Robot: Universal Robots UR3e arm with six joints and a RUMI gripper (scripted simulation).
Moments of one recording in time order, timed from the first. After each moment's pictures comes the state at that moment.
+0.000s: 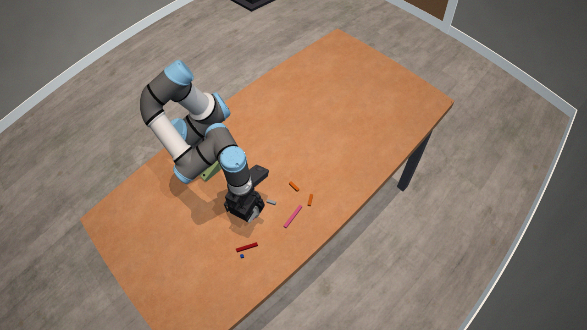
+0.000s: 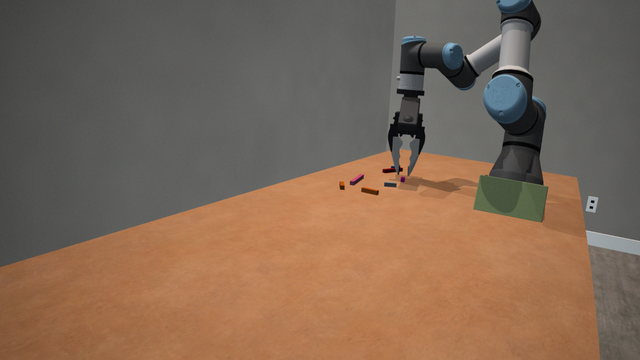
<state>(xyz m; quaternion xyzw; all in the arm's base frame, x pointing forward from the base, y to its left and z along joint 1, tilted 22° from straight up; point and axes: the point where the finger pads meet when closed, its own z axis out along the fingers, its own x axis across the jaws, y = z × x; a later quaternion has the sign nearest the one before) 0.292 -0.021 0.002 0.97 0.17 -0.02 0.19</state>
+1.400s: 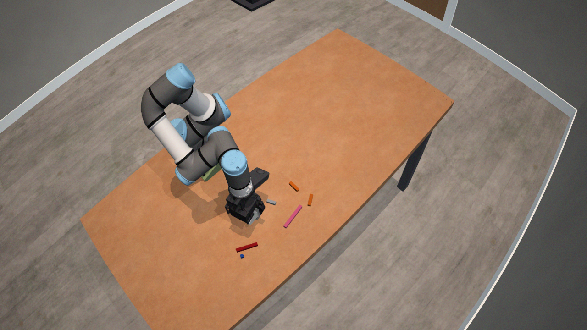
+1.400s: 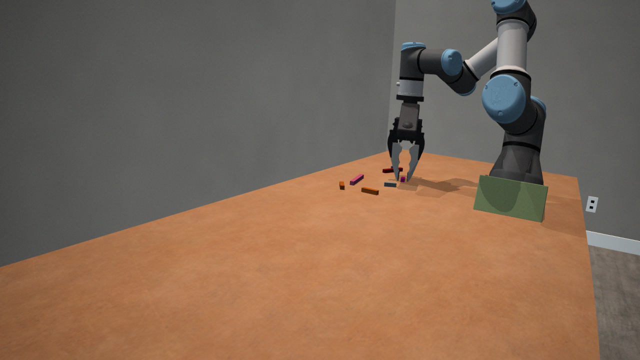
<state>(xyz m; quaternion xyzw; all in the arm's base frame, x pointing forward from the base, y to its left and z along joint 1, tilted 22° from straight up) 0.292 -0.027 -0.012 0.97 0.17 -0.02 0.19</state>
